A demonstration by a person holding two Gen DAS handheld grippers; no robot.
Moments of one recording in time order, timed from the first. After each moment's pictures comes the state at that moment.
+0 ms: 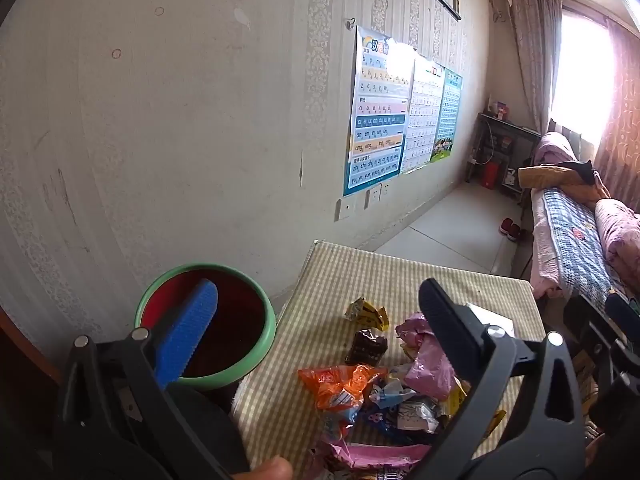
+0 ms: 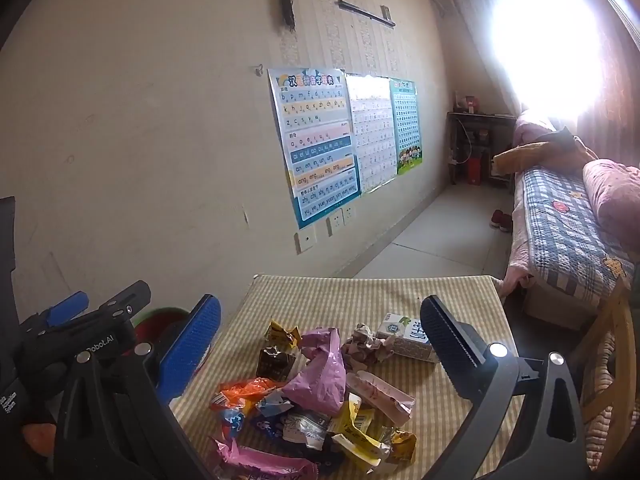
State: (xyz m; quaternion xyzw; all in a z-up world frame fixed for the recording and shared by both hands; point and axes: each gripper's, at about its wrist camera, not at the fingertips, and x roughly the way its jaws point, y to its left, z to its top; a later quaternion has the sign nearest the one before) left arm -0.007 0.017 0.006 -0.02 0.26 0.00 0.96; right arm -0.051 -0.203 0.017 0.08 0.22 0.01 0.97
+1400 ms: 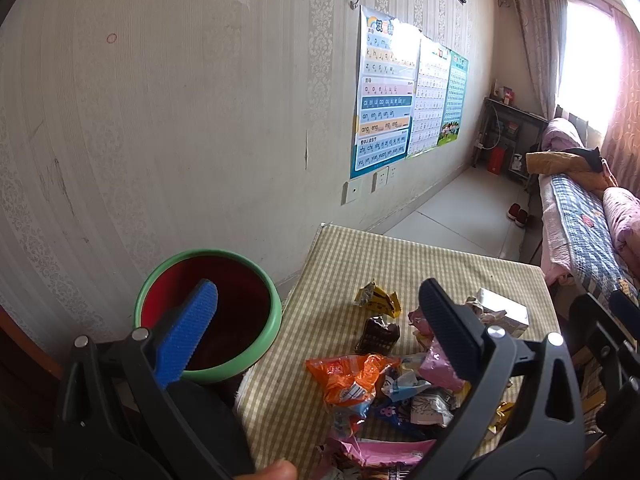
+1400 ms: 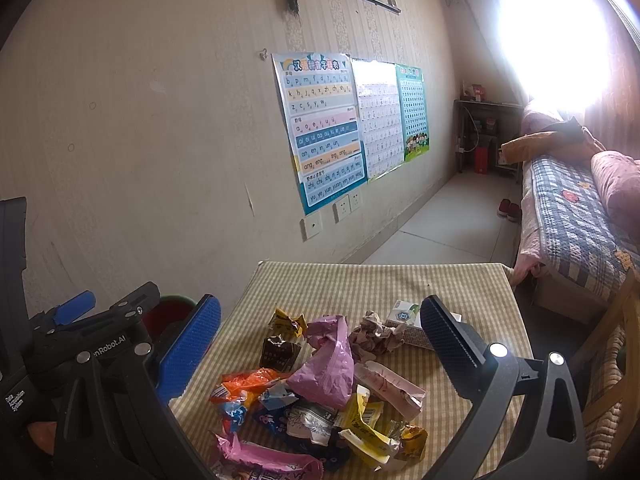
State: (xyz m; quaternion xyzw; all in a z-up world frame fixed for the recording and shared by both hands) left arm 0.005 0.016 -0.012 -0.01 0.29 0.01 0.96; right arm -0.036 -0.202 0.001 0.09 0.24 0.02 0.97
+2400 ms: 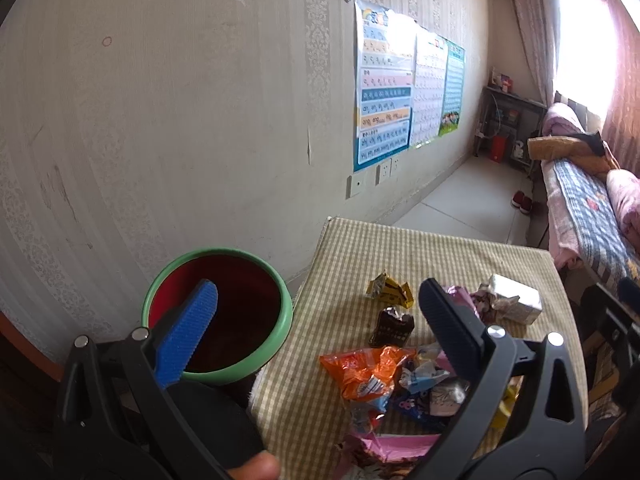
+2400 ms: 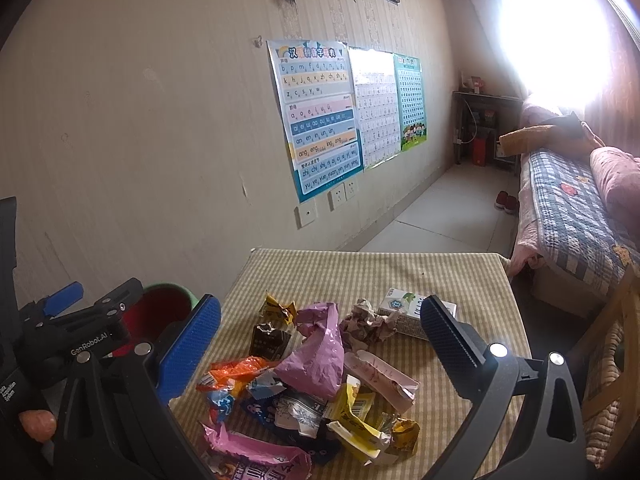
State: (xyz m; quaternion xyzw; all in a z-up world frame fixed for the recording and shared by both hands) left arm 0.005 0.026 -0.028 0.02 0.30 0.01 0.95; right arm -0.032 -0.210 -0.017 0.08 0.26 0.01 0.96
